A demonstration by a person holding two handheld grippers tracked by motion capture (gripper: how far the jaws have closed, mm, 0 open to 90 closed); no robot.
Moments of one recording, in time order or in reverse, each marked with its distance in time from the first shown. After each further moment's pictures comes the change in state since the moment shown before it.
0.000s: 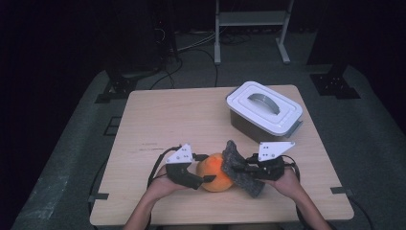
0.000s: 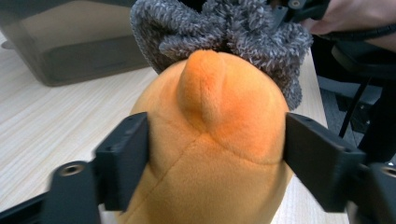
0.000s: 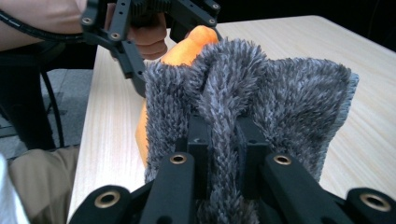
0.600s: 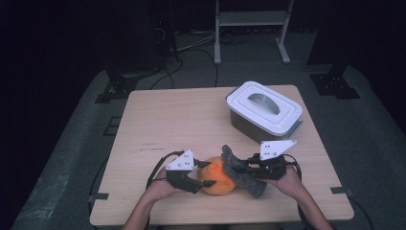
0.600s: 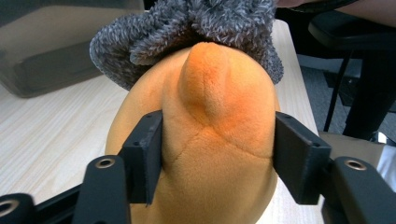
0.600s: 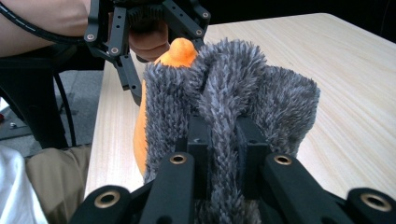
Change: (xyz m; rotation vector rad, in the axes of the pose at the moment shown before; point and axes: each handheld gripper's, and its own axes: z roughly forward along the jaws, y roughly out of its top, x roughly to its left) left arm -0.008 0.000 -0.001 0.023 -0.066 0.089; right arm -0.002 0.002 -0.004 0.000 0.033 0.015
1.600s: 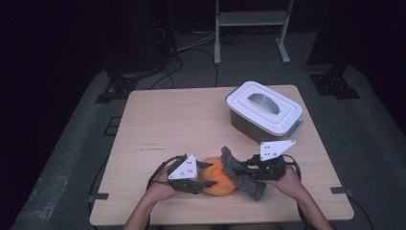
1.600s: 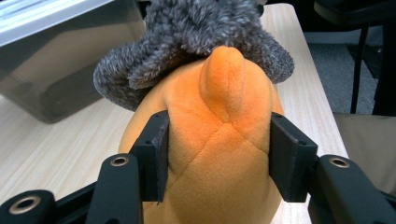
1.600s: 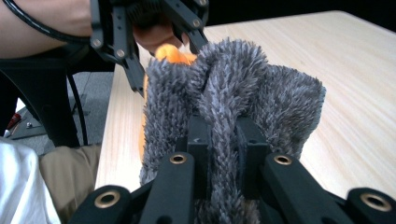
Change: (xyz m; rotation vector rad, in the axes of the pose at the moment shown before) left arm -0.012 0.006 0.002 0.030 0.059 0.172; right arm -0.002 -0.005 0.002 -0.003 0.043 0.007
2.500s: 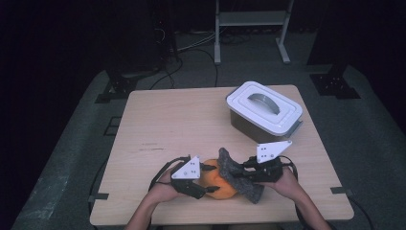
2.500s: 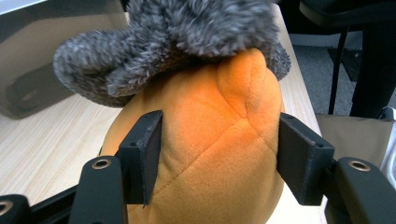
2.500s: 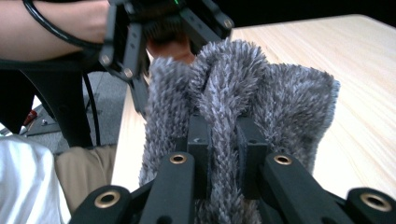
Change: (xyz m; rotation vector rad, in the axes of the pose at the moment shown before) left arm -0.003 -0.001 0.009 0.008 -0.058 -0.044; right arm 0.007 0.006 0.006 -0.002 0.050 -0.014
